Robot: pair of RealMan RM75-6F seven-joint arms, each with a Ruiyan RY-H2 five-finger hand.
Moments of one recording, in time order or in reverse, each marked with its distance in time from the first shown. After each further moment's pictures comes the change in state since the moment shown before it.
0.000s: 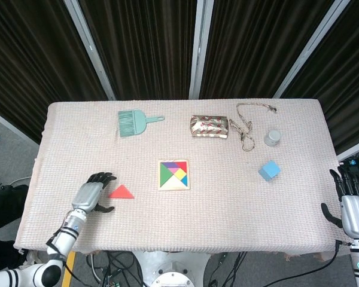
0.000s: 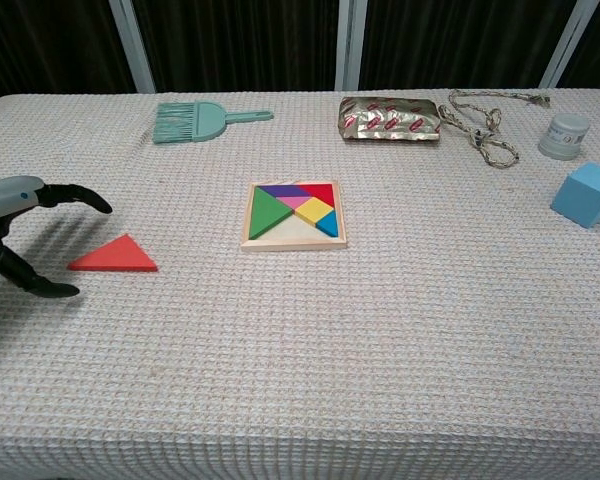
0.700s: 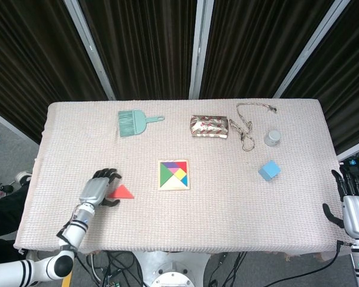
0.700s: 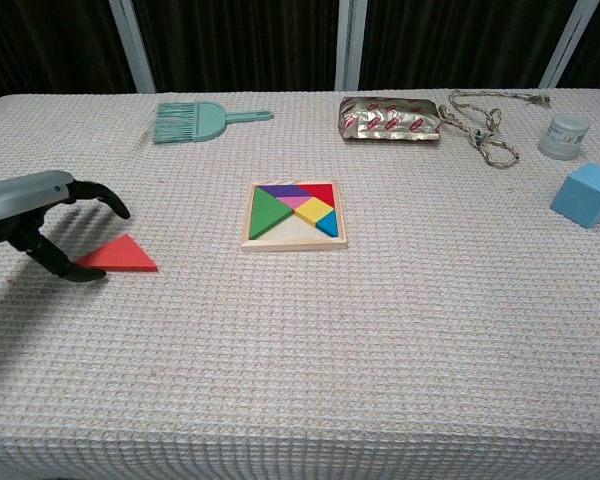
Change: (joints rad) left arm -0.083 -0.058 -0.028 0.011 -0.160 0.018 0.089; right arm -0.001 -0.003 0.000 0.013 0.009 -0.005 0.010
